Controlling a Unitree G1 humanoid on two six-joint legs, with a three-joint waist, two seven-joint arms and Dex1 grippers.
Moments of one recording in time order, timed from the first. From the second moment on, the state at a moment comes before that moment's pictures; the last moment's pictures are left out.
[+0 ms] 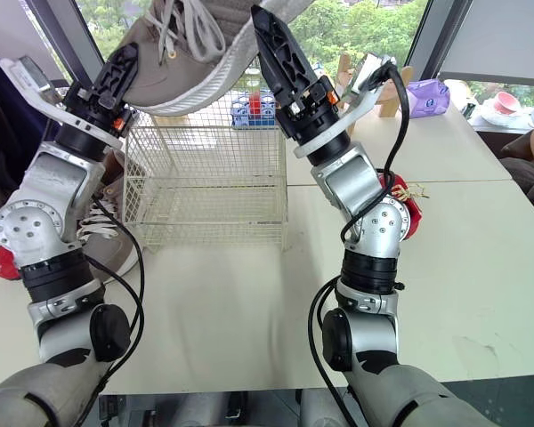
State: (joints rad) left arm -0.81 0.30 0.52 -0.08 -1.31 0.73 -0.12; right arm -0.86 0.01 -0.30 -0.09 1.35 0.69 0.26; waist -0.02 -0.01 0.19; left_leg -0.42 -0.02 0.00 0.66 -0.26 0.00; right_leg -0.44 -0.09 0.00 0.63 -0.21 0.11
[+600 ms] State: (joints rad) left arm -0.75 0.37 0.42 -0.13 -1.29 0.73 -0.16; right arm -0.87 0.00 -0.27 -0.04 1.20 0.60 0.27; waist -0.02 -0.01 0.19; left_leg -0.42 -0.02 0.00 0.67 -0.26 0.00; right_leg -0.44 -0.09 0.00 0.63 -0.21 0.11
